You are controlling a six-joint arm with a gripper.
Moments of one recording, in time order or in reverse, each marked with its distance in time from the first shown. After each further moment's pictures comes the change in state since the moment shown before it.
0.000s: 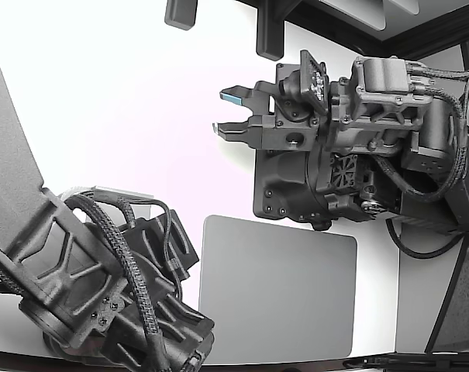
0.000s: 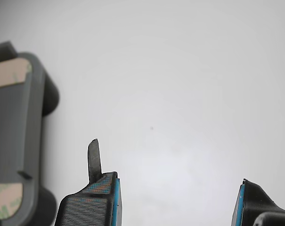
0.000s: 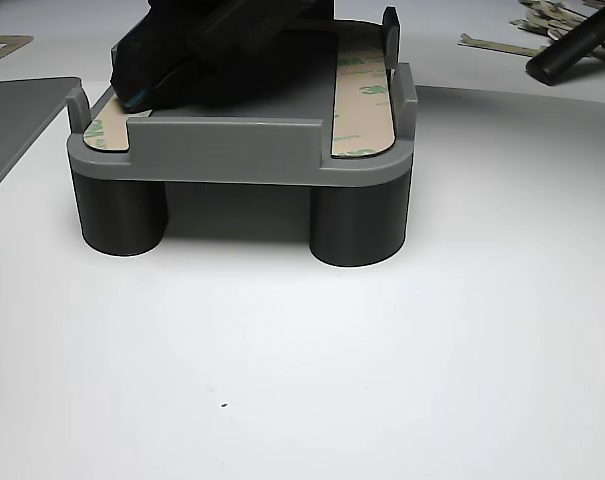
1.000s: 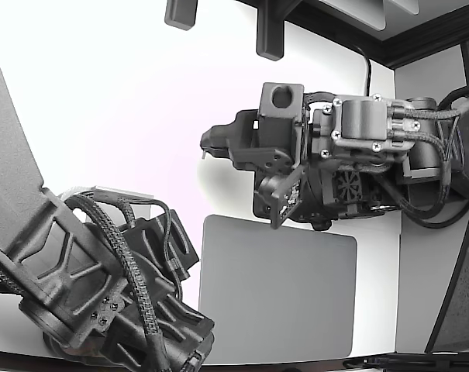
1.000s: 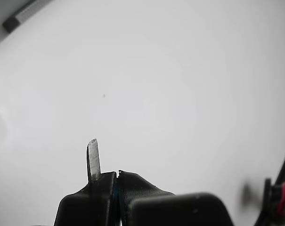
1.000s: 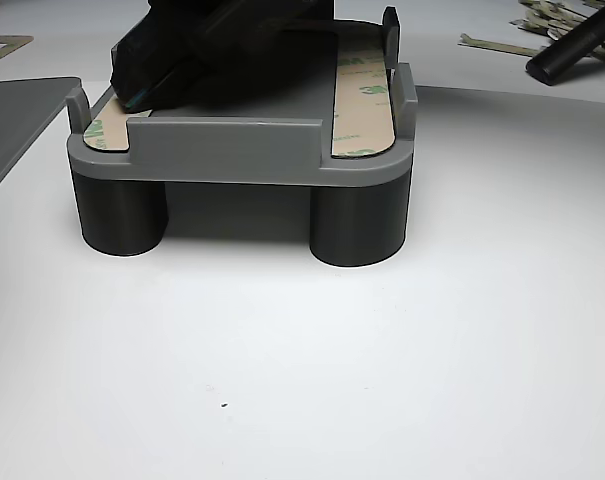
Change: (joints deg) arm 19.8 -7.9 0.2 -3.3 19.0 -58.3
